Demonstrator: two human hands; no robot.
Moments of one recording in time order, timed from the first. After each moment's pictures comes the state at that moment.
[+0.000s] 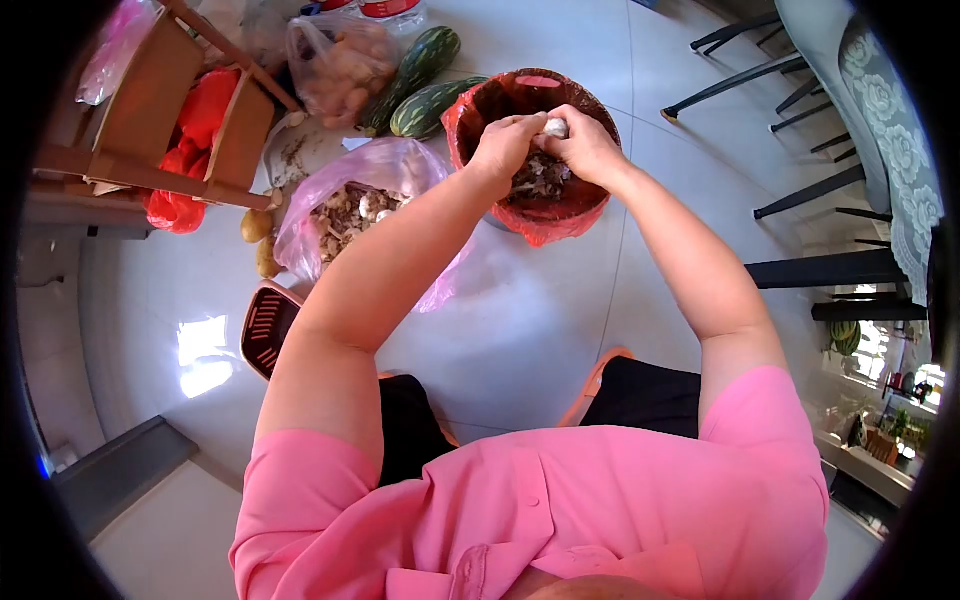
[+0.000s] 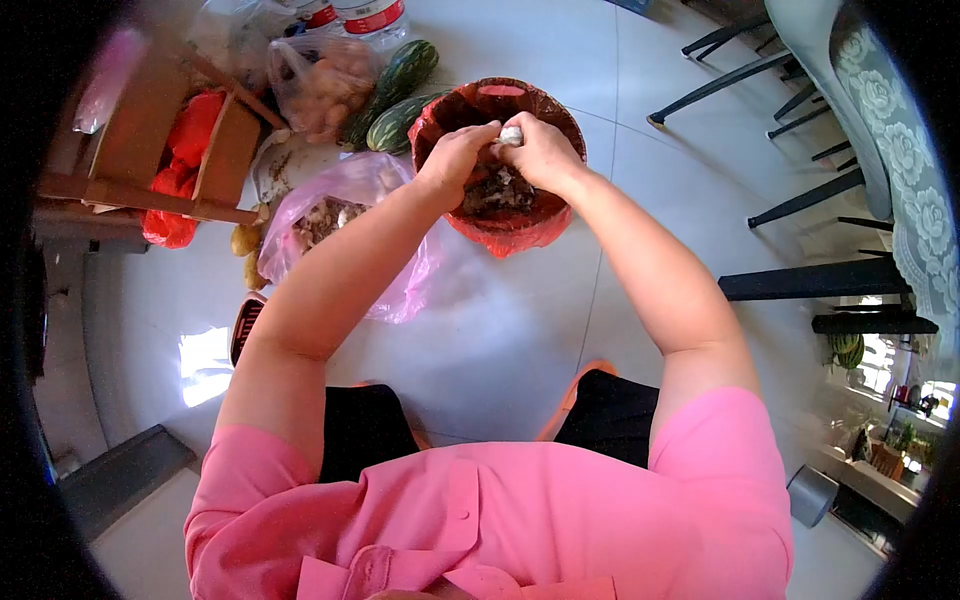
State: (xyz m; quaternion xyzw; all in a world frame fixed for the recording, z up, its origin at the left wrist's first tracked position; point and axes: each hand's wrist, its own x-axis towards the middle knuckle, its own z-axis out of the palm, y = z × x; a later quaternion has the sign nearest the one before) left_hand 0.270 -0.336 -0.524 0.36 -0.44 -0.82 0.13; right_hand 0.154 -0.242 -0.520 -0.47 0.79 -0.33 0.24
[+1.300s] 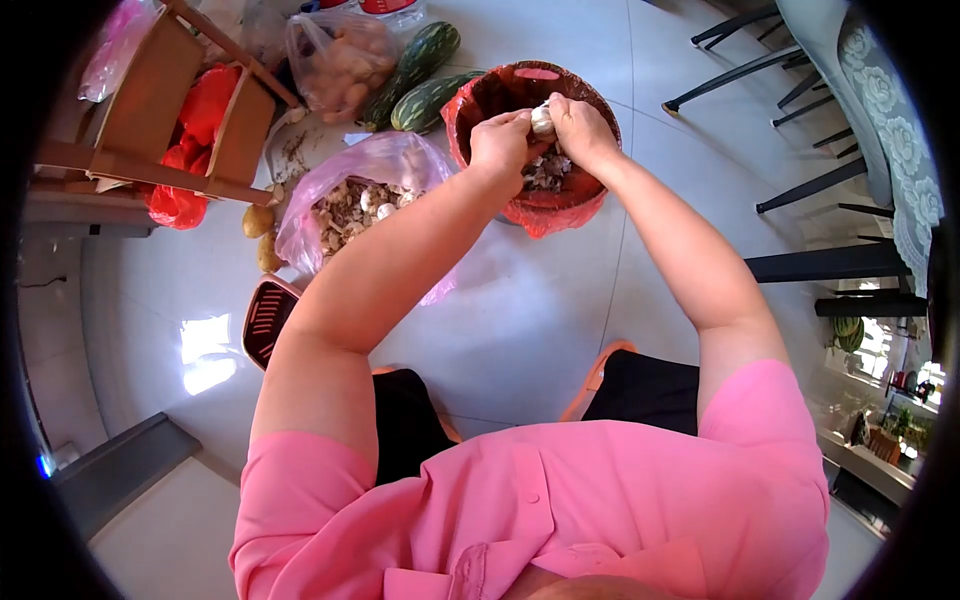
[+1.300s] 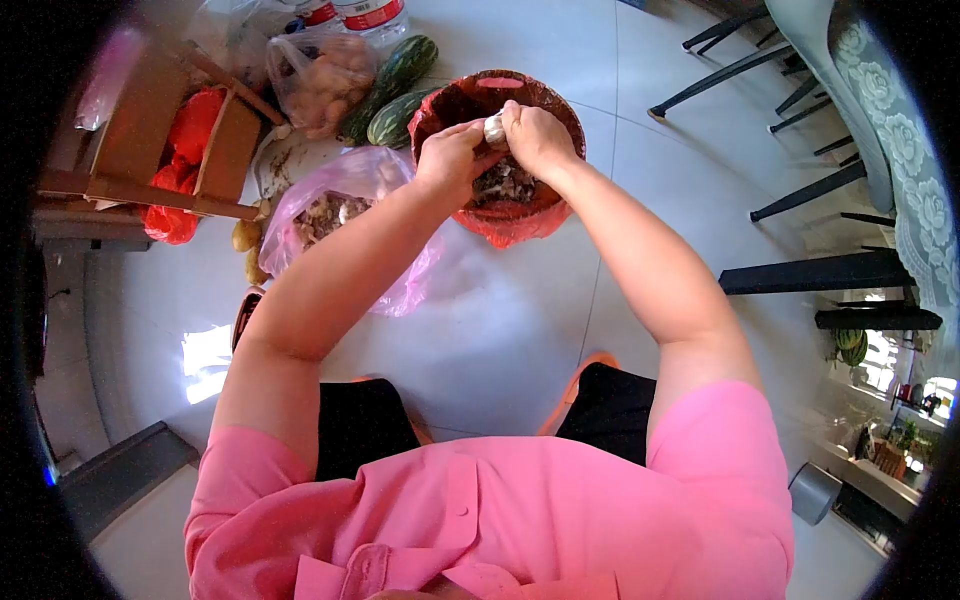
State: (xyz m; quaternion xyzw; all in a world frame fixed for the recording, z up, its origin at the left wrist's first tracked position) left_hand 0.272 -0.316 -0.518 0.37 -0.35 -0.83 0.23; right_hand 0.156 -0.255 -0.516 -0.42 0.84 -0.28 0.21
